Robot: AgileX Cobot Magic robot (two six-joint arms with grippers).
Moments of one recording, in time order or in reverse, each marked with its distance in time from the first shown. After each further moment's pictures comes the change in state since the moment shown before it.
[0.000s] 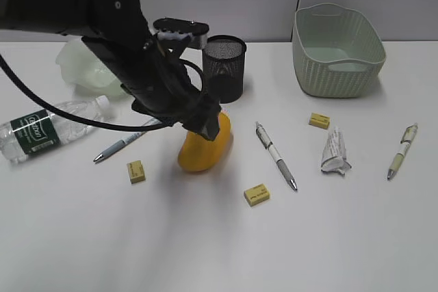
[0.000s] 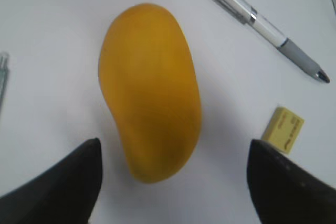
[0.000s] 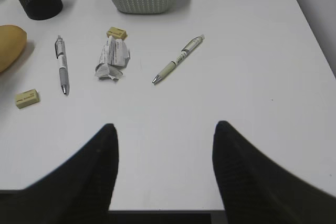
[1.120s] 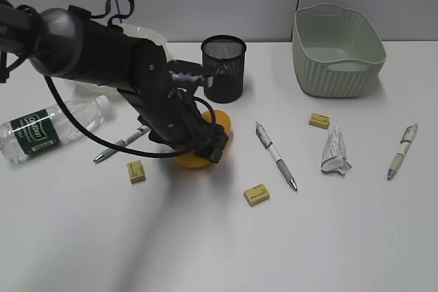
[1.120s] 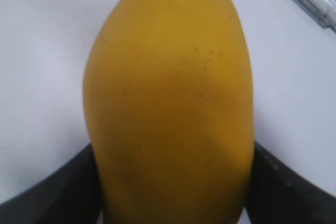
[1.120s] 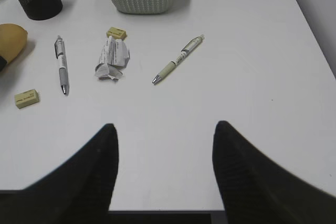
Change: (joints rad) left arm 0.000 0.202 -0.003 0.006 -0.186 -0.045; right arm 0.000 0.000 0.000 0.000 0.000 0.000
